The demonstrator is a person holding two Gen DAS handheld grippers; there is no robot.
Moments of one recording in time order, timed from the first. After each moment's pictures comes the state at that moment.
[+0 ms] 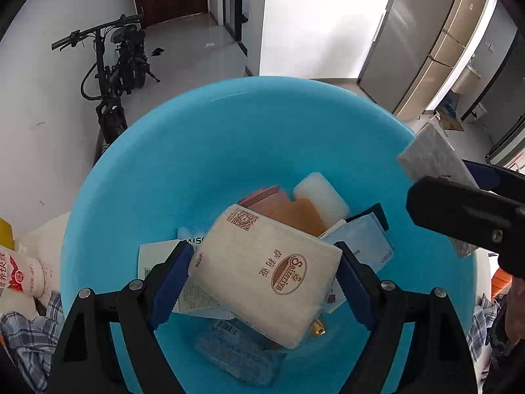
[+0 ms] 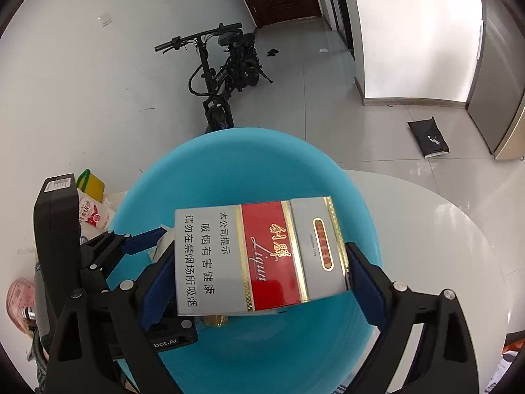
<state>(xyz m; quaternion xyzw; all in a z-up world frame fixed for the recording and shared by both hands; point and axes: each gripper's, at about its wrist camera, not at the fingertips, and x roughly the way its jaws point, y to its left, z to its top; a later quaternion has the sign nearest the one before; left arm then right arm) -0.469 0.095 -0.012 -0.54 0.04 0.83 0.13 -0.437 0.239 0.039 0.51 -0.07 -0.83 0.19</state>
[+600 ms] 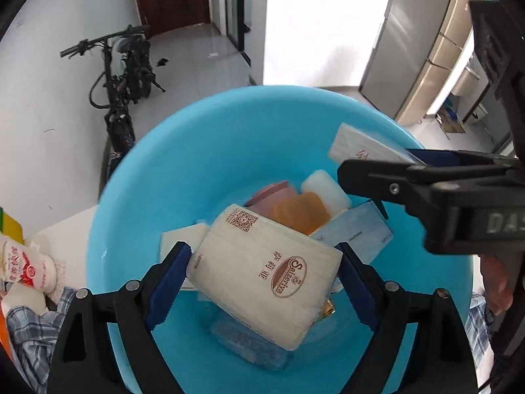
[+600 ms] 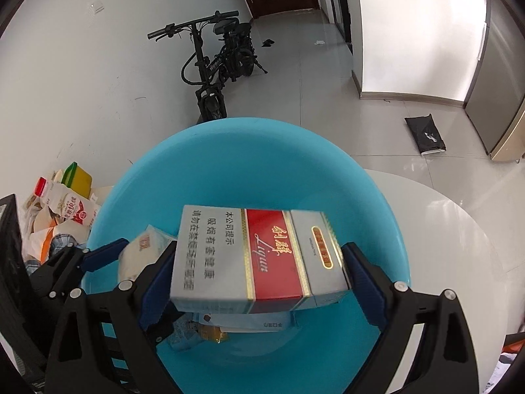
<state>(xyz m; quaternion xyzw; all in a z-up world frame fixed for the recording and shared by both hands) -0.438 0.078 0.004 -0.51 0.05 0.85 0.12 -0.450 0.214 0.024 0.53 -0.04 -0.83 0.18</state>
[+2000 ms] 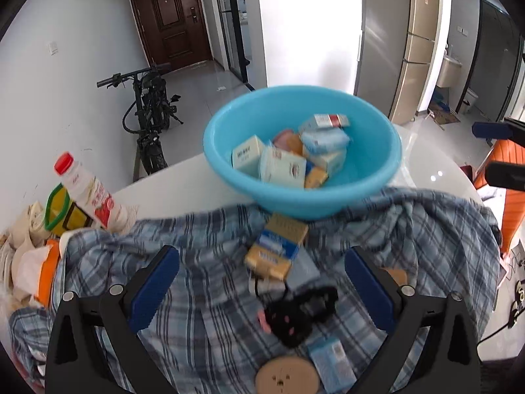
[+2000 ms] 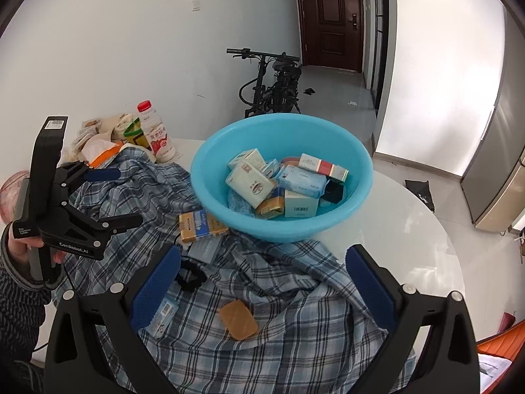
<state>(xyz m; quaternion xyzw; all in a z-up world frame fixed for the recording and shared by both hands) -0.208 -0.011 0.079 -0.44 0.11 0.88 0.13 -0.192 0.239 0.116 0.41 0.06 -0.87 0.26</state>
